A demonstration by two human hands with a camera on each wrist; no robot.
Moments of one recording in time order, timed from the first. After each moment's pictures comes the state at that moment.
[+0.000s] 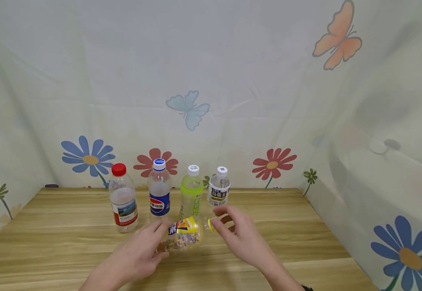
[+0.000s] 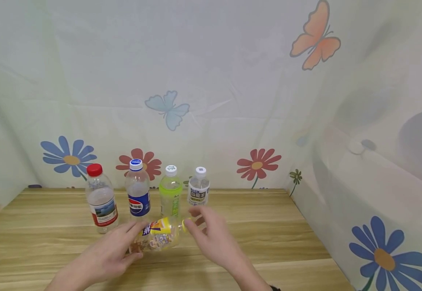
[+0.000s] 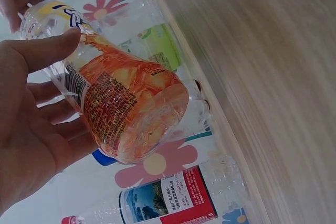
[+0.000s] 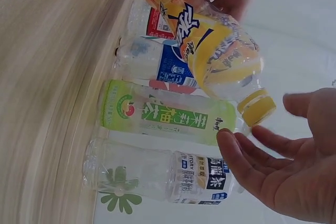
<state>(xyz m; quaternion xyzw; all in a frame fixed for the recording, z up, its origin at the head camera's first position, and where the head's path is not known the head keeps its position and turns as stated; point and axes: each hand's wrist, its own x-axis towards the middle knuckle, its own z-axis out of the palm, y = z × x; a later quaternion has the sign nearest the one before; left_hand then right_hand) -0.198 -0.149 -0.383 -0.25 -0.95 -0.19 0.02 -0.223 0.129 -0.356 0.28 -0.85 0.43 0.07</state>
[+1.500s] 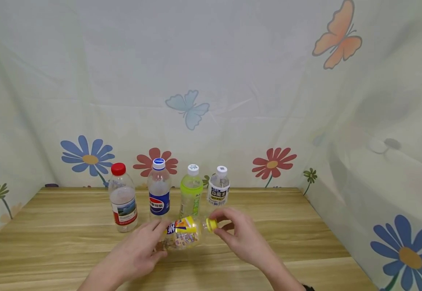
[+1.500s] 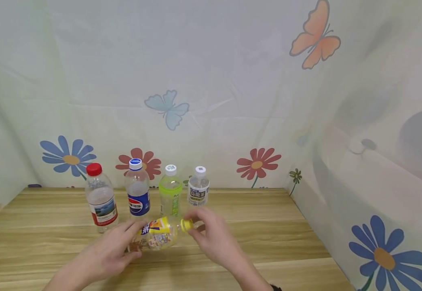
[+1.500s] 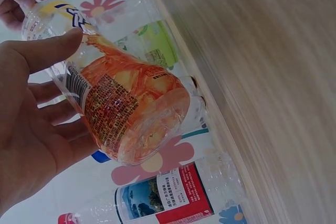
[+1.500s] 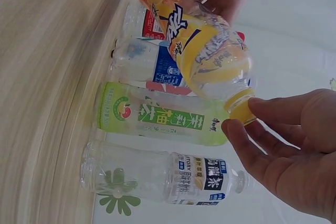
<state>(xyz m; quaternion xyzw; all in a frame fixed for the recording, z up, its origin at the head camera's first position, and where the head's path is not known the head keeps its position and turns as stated) -0.200 -0.150 -0.383 -0.23 -0.95 -0.20 0.01 -0.224 0.128 -0.354 0.32 -0.83 0.44 0.06</state>
